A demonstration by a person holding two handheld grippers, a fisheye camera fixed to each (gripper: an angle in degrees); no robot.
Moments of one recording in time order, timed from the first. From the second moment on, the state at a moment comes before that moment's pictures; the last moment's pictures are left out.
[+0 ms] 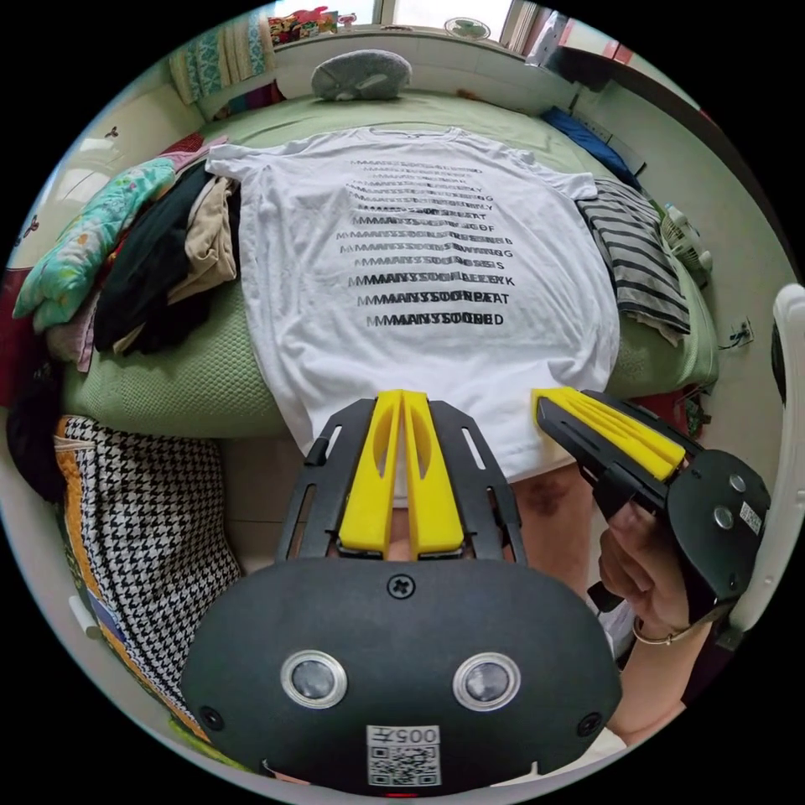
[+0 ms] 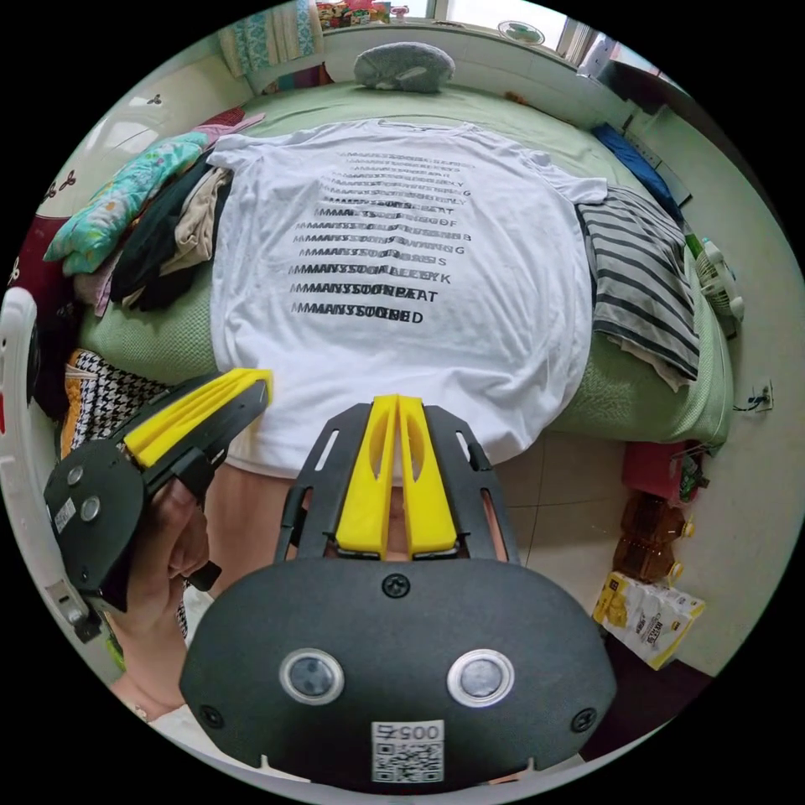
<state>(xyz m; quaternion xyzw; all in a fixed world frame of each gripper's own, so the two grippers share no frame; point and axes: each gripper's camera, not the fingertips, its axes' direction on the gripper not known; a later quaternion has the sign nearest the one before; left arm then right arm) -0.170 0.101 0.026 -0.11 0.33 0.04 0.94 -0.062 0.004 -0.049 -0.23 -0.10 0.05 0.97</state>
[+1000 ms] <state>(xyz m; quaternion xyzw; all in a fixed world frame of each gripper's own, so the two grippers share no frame) -0.166 0.100 0.039 -0.12 0.34 0.04 0.93 -0.025 0.037 -0.048 -0.20 -0.15 0.05 0.97</state>
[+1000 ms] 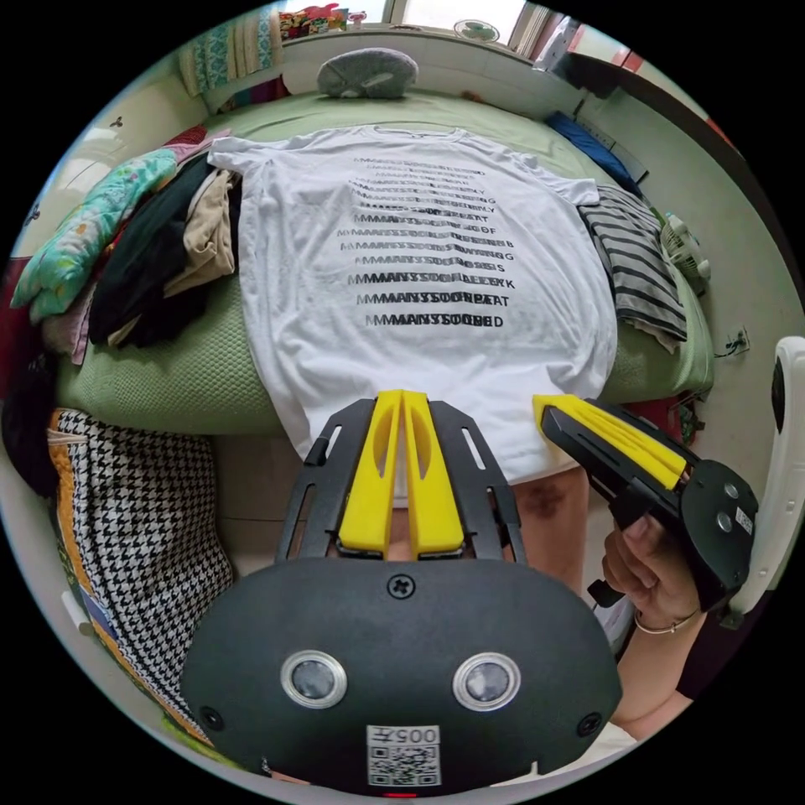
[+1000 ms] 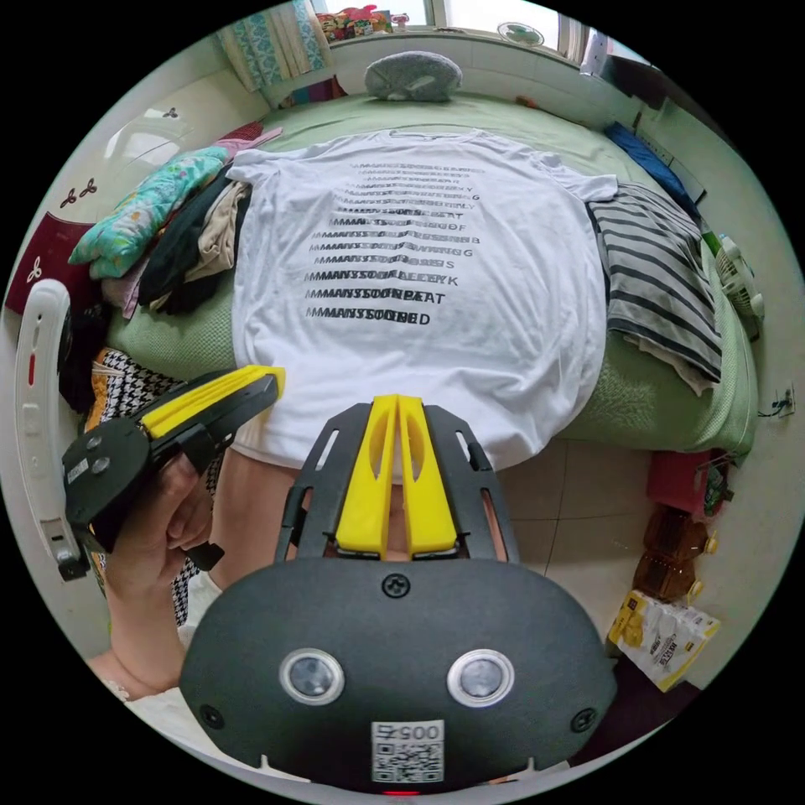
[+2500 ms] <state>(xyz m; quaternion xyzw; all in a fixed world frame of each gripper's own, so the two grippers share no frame) -0.153 0.080 0.039 -0.11 0.31 0.07 0.94 0.002 0.039 -0.019 -0.17 -0.15 0.04 0.97</state>
